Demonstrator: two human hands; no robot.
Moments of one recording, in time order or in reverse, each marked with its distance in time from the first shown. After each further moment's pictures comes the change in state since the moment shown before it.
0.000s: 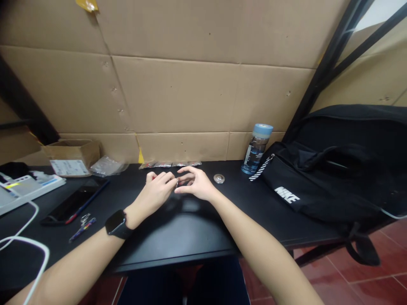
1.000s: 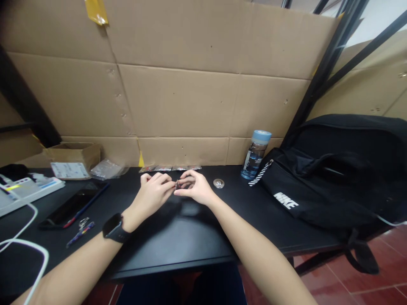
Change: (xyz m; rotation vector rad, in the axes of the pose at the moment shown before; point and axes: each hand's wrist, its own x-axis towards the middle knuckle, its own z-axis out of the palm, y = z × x) left_hand 0.003 -0.005 -0.011 -0.116 0.057 -0.124; right_hand 0.002 0.002 0.003 0.027 0.065 0.014
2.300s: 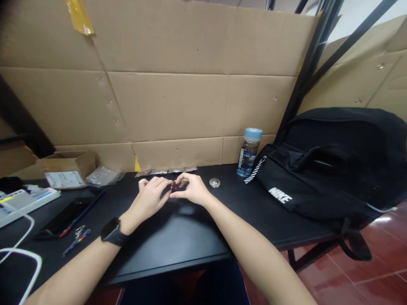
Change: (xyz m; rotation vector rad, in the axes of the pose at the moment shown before) left_hand -0.001 -0.001 0.007 -0.073 -0.066 -0.030; right_hand 0.000 -0.001 -0.004 -0.266 0.038 -0.149
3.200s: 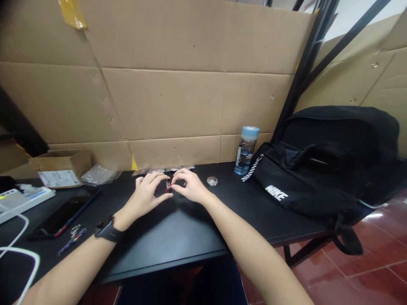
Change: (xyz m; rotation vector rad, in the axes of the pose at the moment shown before) left_hand 0.001 -0.009 0.005 -0.086 0.008 -0.026; right_hand -0.001 -0.007 -0.005 -0.194 -0.015 -0.181
